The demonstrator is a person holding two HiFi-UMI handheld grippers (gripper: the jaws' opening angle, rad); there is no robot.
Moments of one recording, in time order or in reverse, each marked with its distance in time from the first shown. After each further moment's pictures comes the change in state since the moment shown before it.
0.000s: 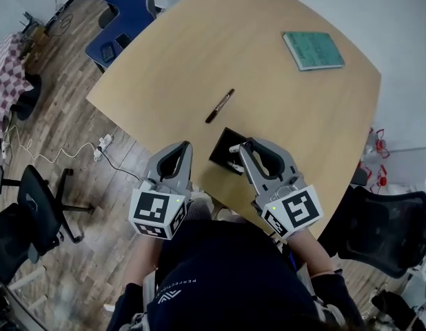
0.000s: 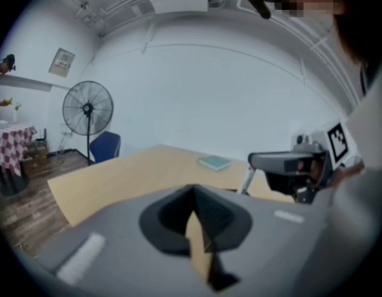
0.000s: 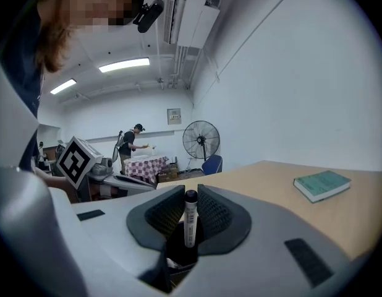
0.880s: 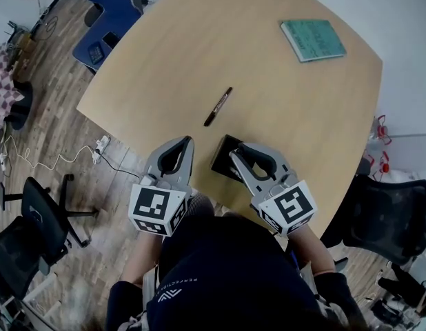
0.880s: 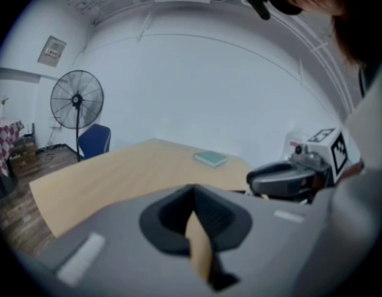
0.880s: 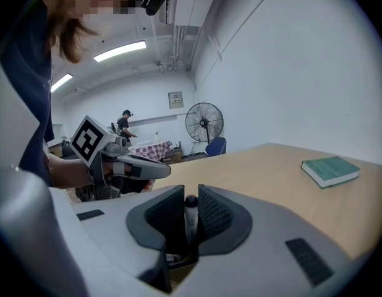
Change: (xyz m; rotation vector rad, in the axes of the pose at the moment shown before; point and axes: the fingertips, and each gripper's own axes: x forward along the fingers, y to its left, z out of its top) left arm 0.038 0.017 0.000 0.000 0.056 -0.087; right arm 0.031 -0.001 -0.043 0.020 0.161 0.045
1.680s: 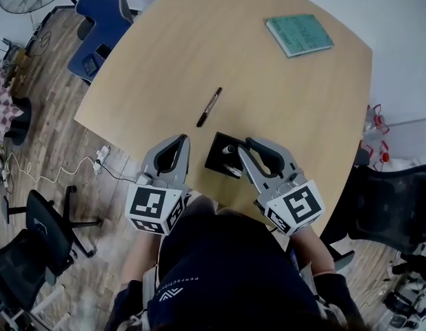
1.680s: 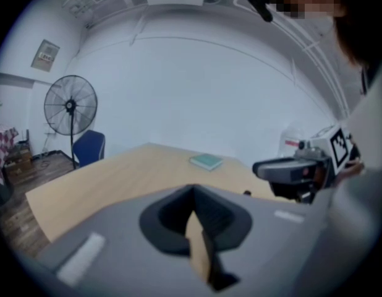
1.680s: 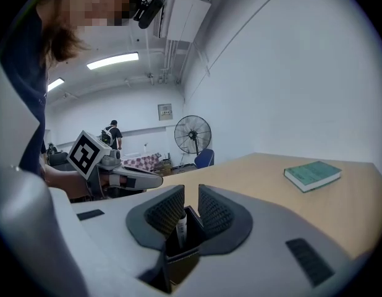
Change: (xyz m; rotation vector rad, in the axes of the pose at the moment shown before) left arm 0.001 -0.012 0.012 0.044 -0.025 -0.030; right arm -0.034 -0.017 0.021 0.036 -0.110 -0.110
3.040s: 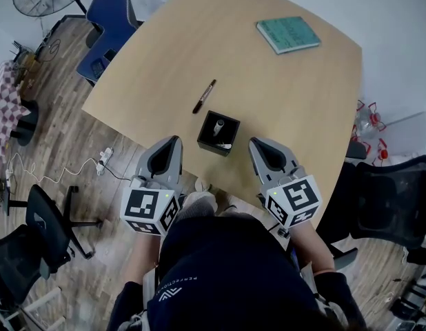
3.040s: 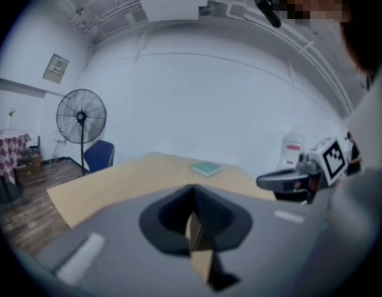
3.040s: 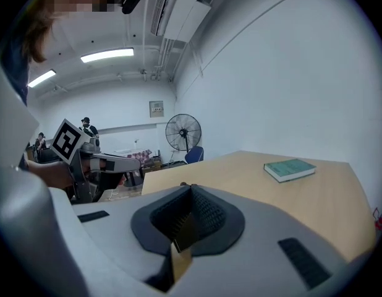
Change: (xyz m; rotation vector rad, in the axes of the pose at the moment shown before) left arm -0.067 -0.039 0.001 0.006 -0.088 0.071; right arm -0.067 0.006 -0.027 0.007 0.019 -0.118
